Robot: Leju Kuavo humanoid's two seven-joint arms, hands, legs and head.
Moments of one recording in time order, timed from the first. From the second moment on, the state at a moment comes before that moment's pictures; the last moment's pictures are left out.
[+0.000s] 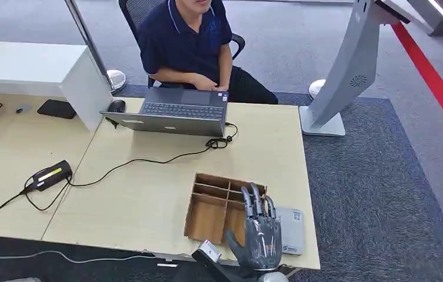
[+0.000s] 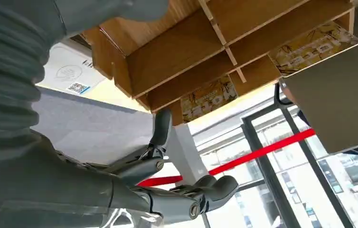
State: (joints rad) left arm -0.10 -0.20 -0.47 -0.20 0.03 0.51 -0.40; right arm -0.15 -0.10 0.75 -1.24 1.26 -0.66 0.65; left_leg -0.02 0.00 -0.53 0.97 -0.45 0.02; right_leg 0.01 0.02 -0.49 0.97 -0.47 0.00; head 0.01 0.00
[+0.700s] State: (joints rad) left arm -0.10 -0.19 -0.54 -0.20 0.04 0.53 -0.40; right arm -0.23 -0.05 0.76 -1.19 1.29 -0.69 0.59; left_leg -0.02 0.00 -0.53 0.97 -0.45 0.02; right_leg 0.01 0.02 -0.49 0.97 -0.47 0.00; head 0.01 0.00
